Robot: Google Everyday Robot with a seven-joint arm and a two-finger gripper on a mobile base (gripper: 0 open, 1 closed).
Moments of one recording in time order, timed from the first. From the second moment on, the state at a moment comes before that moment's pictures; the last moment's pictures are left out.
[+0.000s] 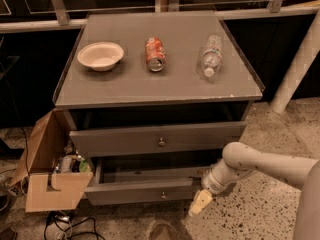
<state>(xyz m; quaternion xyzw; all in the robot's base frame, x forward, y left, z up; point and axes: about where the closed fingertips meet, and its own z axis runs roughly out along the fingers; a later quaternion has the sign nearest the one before) 0.488 -0.157 0.413 -0.52 0.81 0.24 0.12</state>
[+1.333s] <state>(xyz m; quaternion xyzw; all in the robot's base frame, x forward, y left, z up) 0.470 -0.179 0.472 -0.54 0.79 0.25 0.16</state>
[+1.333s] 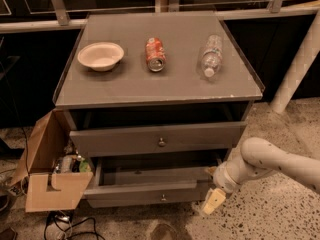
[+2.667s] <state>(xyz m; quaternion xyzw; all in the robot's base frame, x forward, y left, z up) 0.477 -0.164 0.446 -0.56 0.78 0.23 0.14</state>
